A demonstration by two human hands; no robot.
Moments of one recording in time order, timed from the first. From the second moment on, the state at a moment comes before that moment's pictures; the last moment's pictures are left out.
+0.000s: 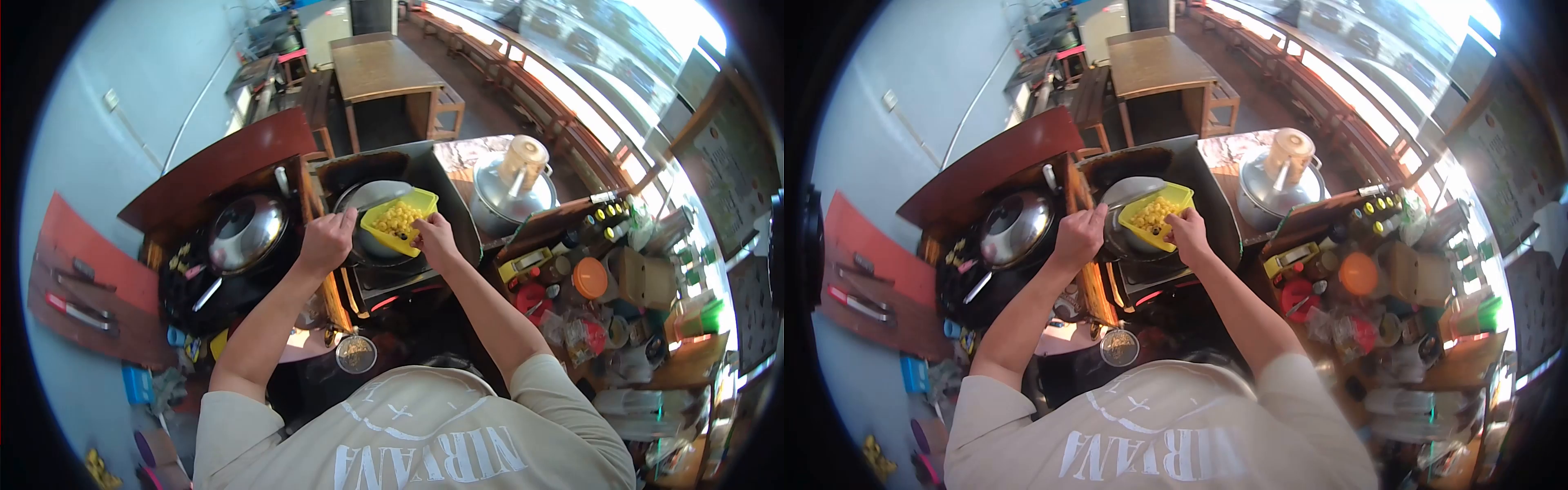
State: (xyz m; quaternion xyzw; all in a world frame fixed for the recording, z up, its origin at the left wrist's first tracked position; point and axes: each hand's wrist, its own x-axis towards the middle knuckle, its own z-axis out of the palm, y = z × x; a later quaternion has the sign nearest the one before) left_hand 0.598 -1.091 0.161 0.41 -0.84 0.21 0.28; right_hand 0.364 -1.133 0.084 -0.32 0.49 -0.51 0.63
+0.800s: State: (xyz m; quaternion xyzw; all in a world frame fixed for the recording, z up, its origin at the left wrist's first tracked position) left_hand 0.901 -0.502 -0.032 0.91 0.05 0.26 0.32; right_hand 0.432 -1.068 0.111 -0.45 0.35 -0.42 0.71
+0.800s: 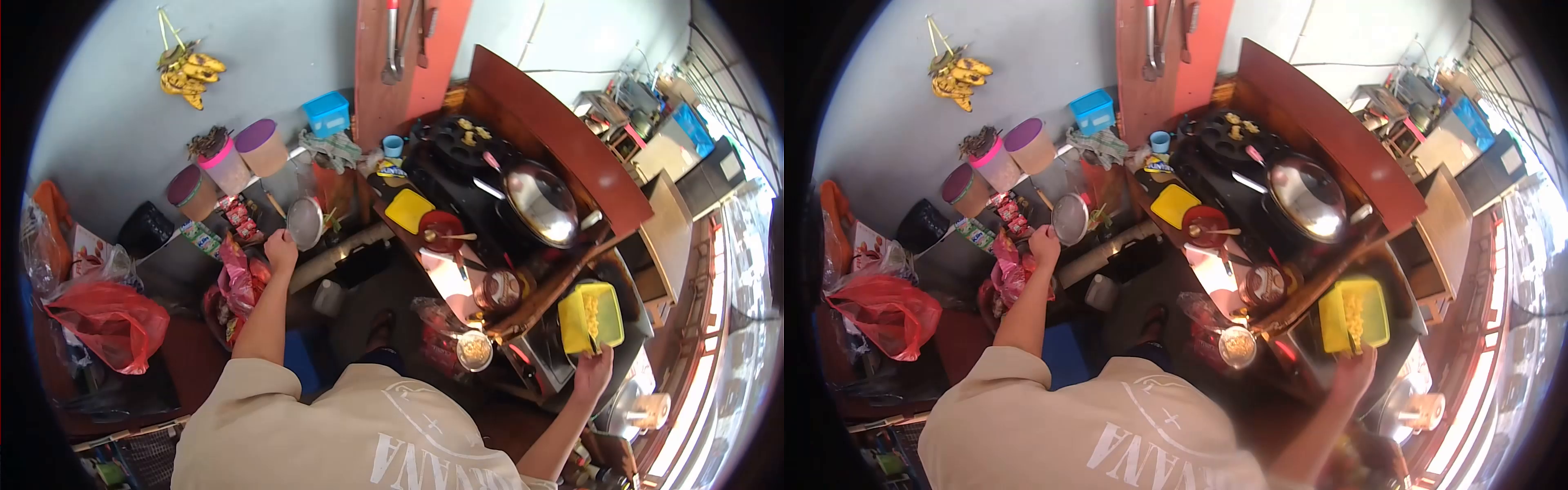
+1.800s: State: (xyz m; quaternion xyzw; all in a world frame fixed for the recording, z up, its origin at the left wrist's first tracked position) left_hand 1.172 -0.379 -0.188 0.76 0.32 0.09 0.56; right_hand 0.716 -0.958 0.204 -0.43 0.48 -0.51 0.56
